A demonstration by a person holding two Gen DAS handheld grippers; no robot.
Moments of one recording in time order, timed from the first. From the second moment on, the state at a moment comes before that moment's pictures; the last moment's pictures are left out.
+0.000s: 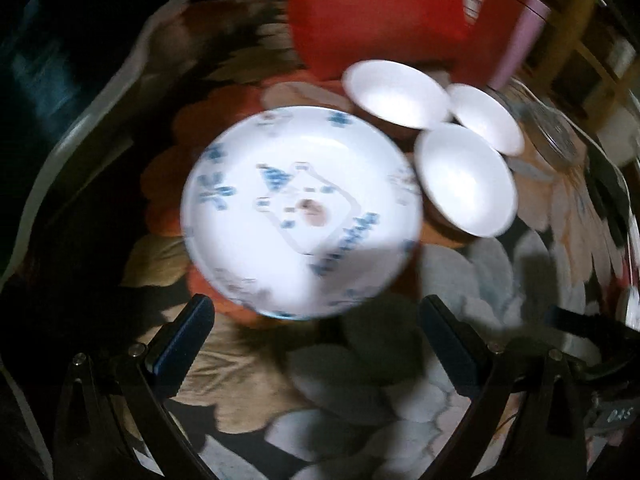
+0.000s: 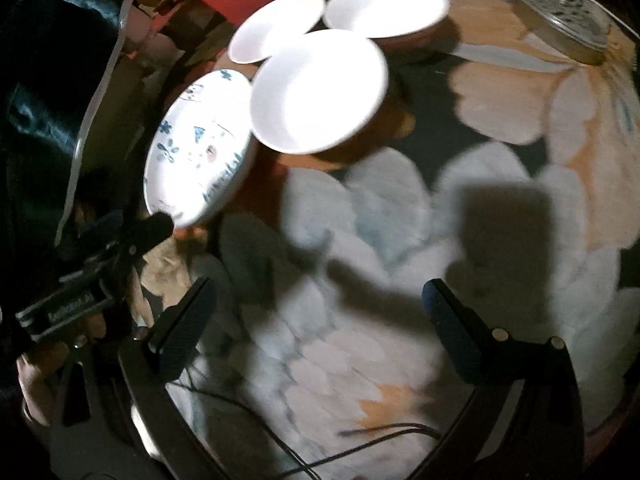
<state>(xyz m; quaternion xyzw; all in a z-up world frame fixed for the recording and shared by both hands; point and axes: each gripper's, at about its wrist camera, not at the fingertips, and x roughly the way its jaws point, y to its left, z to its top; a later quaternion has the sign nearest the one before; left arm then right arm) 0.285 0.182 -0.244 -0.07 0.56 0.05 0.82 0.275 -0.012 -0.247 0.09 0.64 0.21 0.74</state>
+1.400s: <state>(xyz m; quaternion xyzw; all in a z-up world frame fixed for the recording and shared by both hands) 0.265 0.239 -0.291 -0.14 0.60 0.05 0.78 0.294 0.068 -0.283 0.03 0.65 0.28 0.70</state>
